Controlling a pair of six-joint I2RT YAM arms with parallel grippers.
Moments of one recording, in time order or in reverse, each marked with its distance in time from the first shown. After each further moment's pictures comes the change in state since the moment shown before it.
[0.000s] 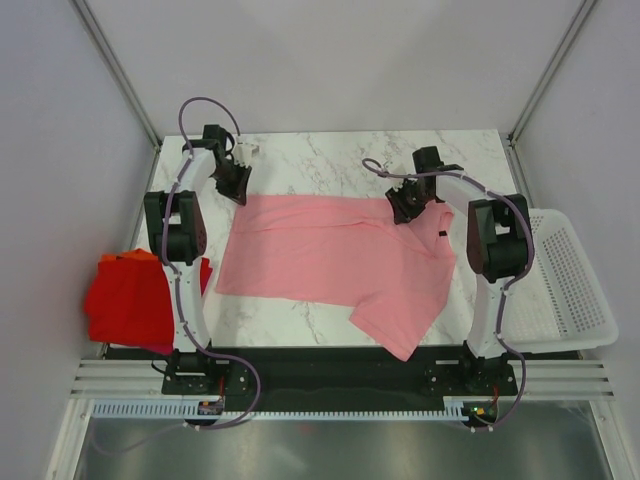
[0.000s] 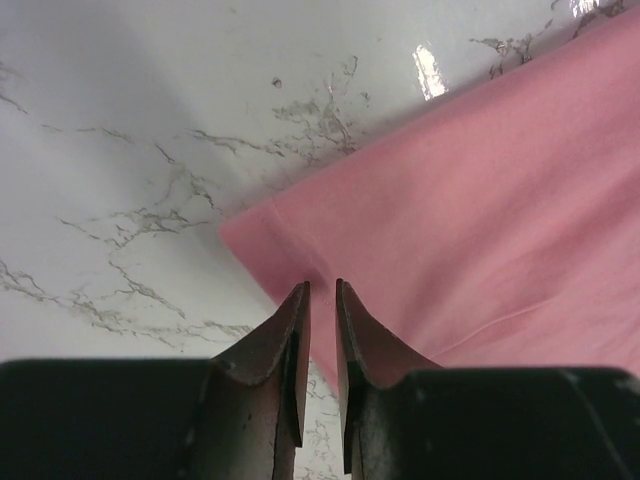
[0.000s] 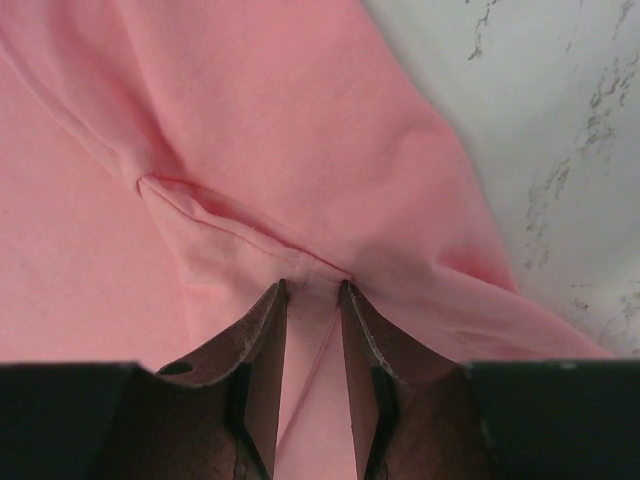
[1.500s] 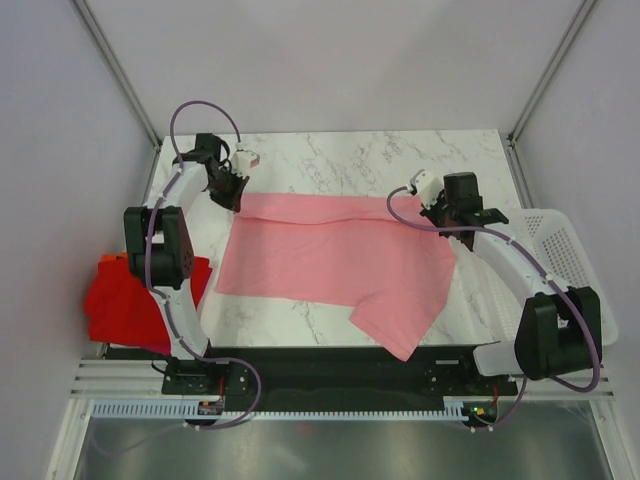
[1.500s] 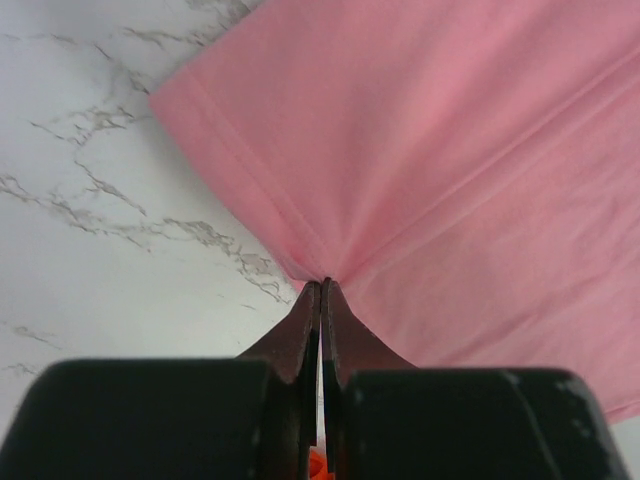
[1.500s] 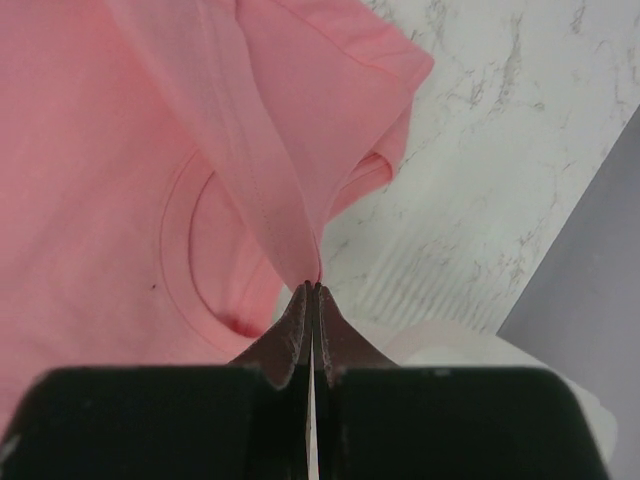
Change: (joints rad) left arm -0.008 -0.321 -0.376 0.145 -0.008 0.130; right arm 0.014 -0.687 -0.527 0.193 0.444 -0.062
